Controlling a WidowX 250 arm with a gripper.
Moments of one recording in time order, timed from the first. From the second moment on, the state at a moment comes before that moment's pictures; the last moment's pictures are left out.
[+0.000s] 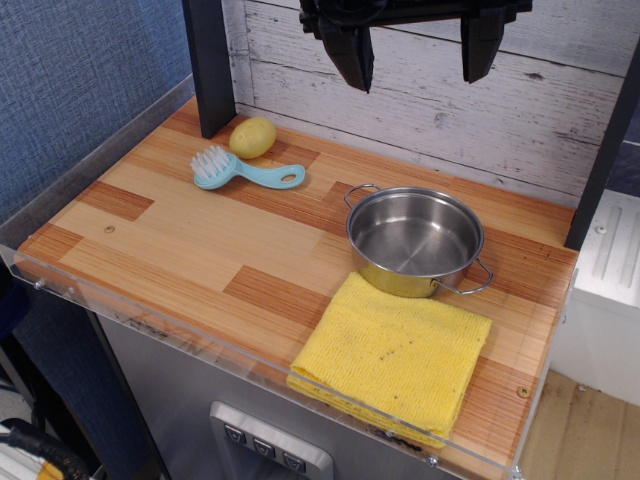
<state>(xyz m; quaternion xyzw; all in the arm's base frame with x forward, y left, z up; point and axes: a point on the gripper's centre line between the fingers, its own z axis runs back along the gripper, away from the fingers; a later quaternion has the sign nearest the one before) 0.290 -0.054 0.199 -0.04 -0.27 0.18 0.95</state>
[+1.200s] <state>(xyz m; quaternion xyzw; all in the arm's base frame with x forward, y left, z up) 0.312 0.101 0.136 0.00 -0.24 0.35 0.90</state>
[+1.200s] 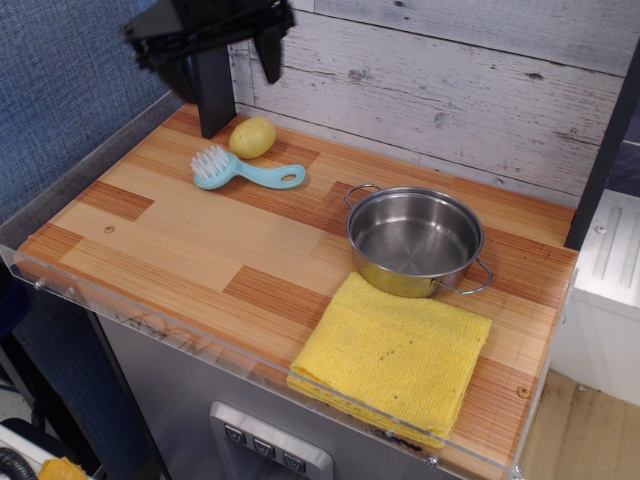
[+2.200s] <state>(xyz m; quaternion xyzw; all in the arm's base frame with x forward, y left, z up) 0.338 0.135 0.048 0.02 -0.17 0.40 0.90</state>
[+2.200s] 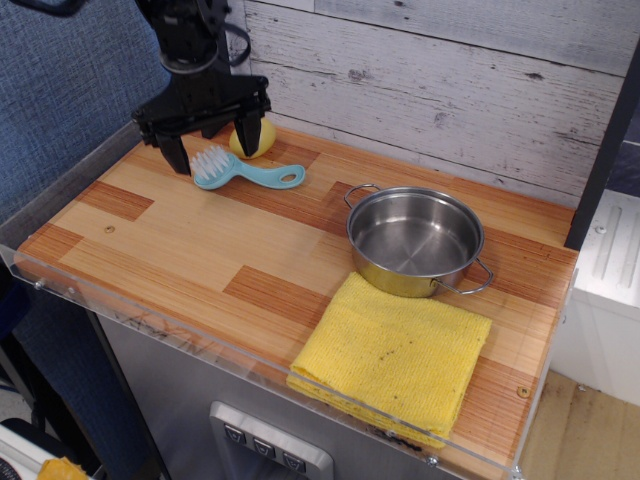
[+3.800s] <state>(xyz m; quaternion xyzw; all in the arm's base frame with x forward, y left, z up) 0.336 0.144 0.021 0.04 -0.16 0.42 0.89</state>
